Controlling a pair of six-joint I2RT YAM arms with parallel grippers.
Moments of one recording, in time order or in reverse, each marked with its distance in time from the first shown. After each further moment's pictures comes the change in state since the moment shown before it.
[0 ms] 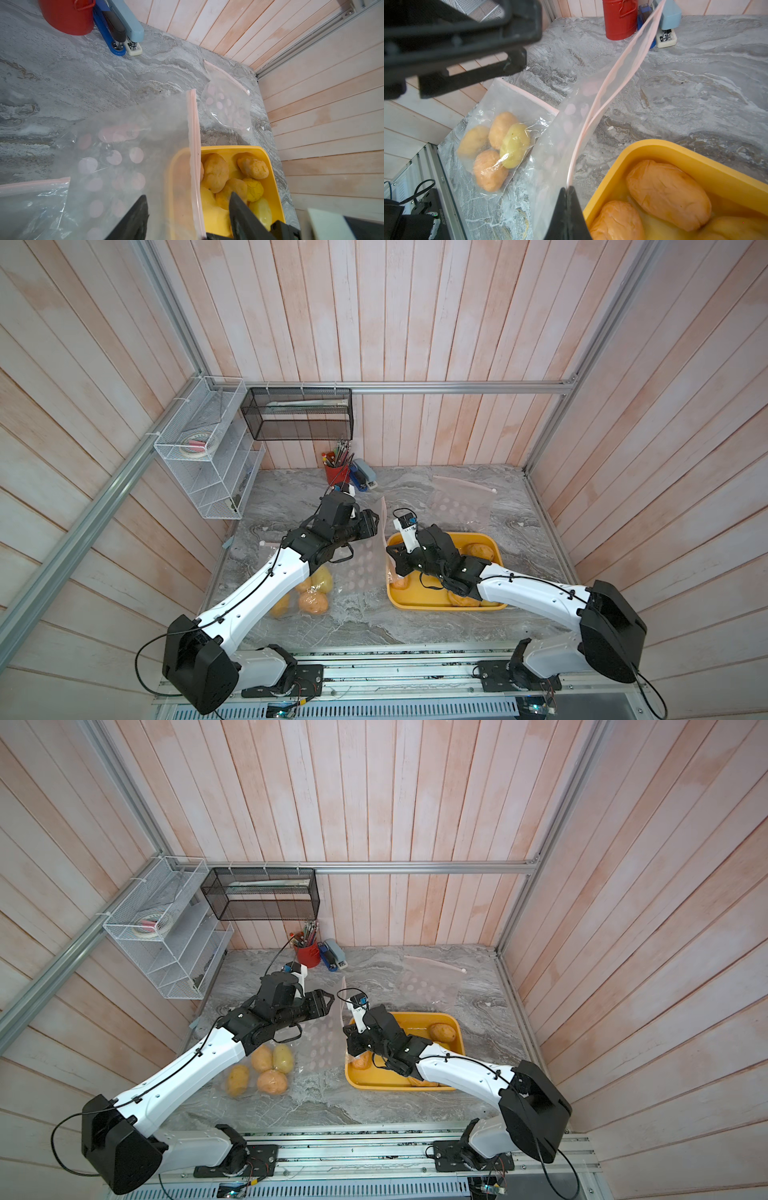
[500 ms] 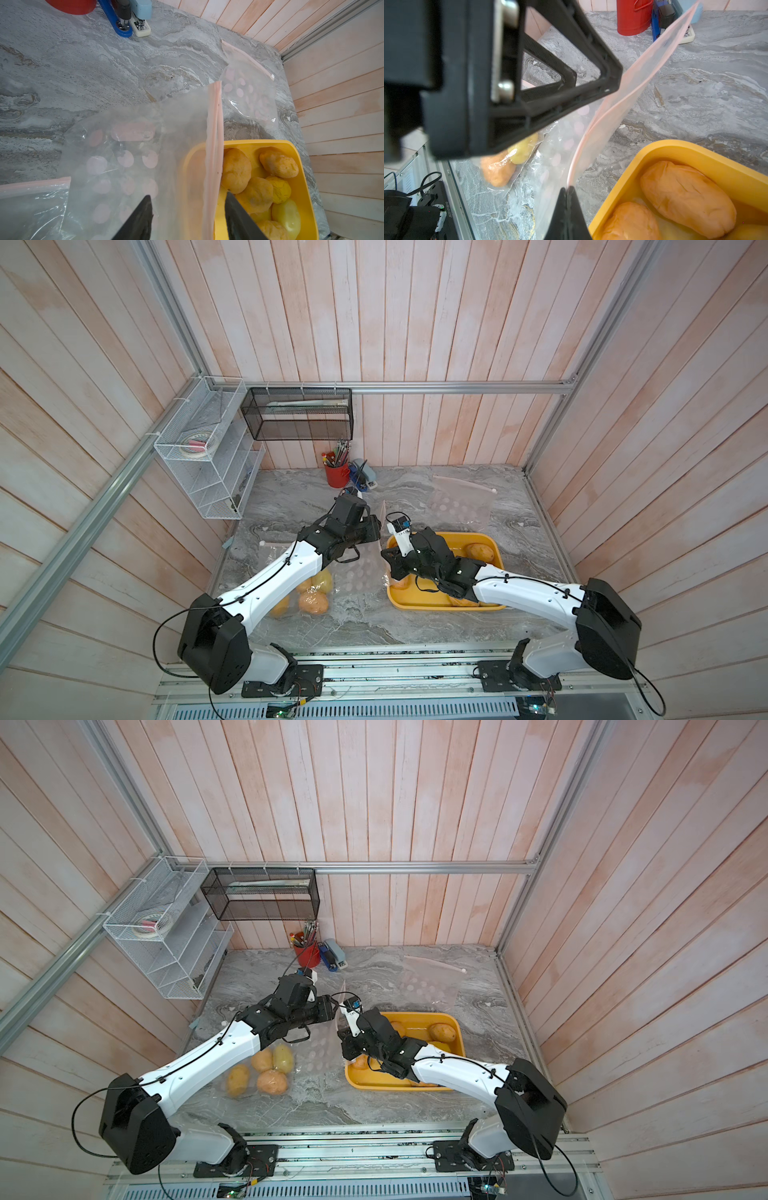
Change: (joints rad) left arm -0.024 0.121 0.003 0.000 -0.028 0.024; right arm 0.033 0.019 0.017 0.000 0.003 0.000
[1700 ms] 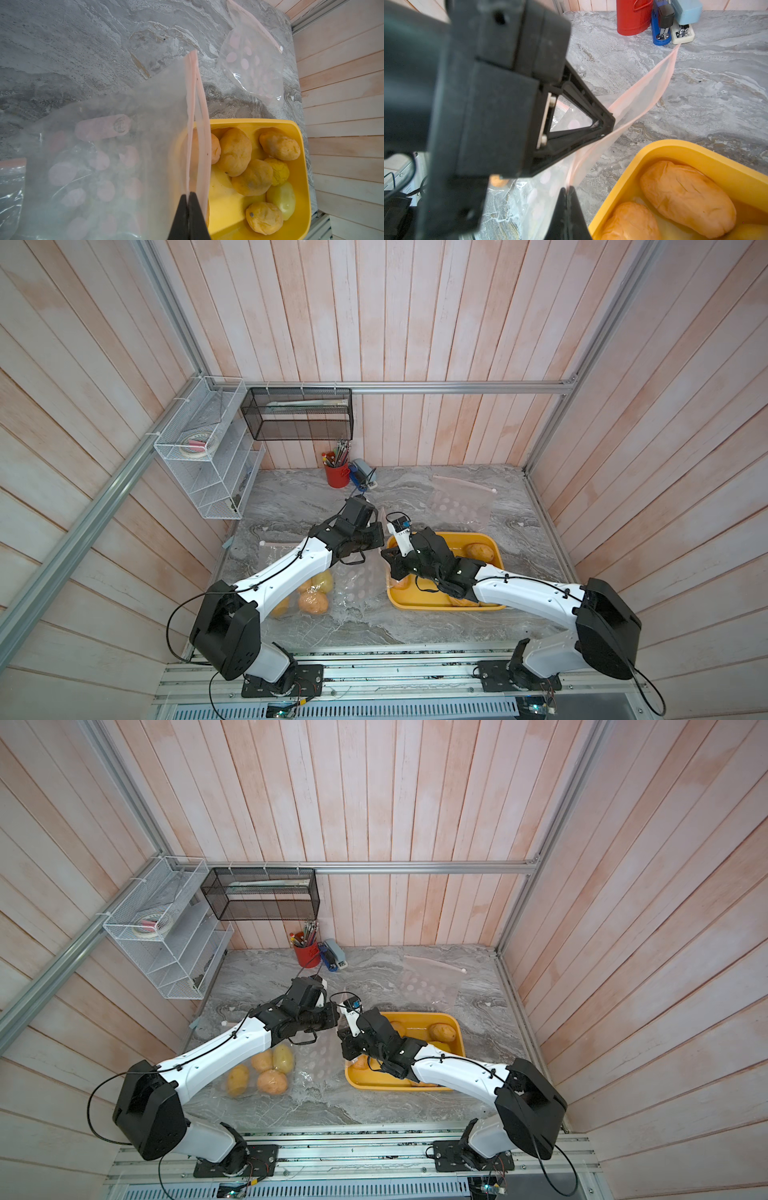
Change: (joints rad) left arm -0.019 0.066 0.012 -0.040 0.086 -0.057; right arm 0.000 0.000 0.000 0.000 0.004 0.002
